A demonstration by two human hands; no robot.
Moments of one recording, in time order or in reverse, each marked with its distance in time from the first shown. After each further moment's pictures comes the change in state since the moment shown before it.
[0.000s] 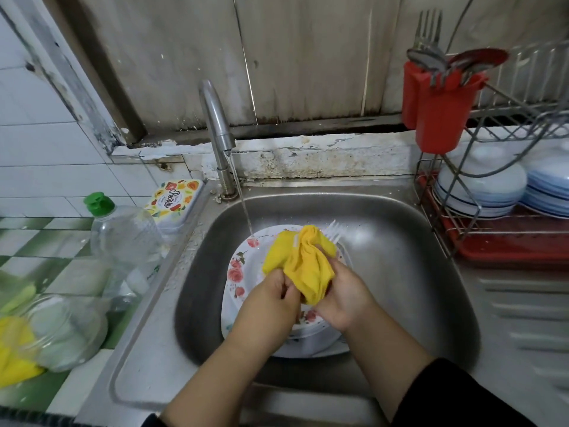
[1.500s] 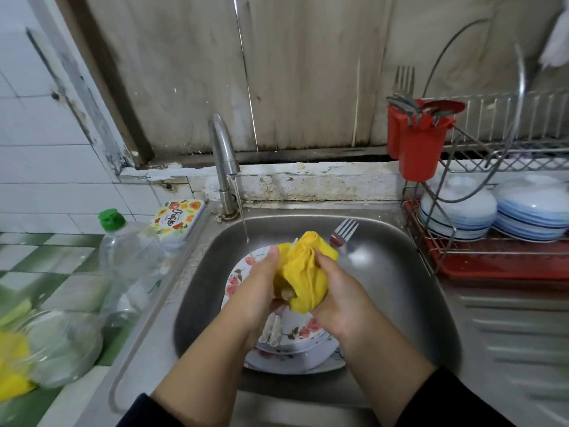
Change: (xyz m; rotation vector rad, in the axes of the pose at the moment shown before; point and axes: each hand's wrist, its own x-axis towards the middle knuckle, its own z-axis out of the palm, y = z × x) left_hand 0.008 0.033 -0.022 -0.614 -0.097 -0.185; right_hand -0.010 -0.017 0.029 -0.130 0.282 0.005
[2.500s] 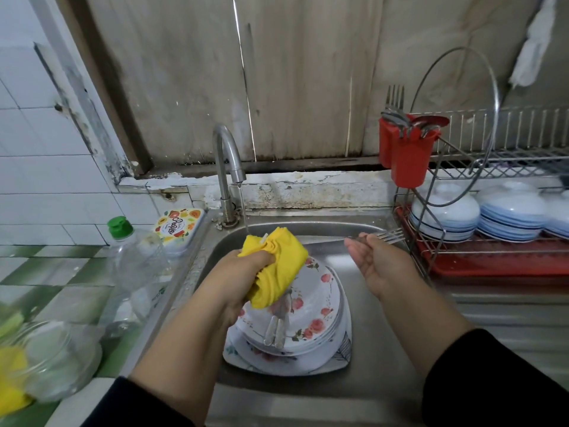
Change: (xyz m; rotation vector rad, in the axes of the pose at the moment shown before) left_hand 0.005 0.026 -0.038 0.065 0.056 0.030; right_hand -0.022 -0.065 -0.016 0.054 0.293 -0.331
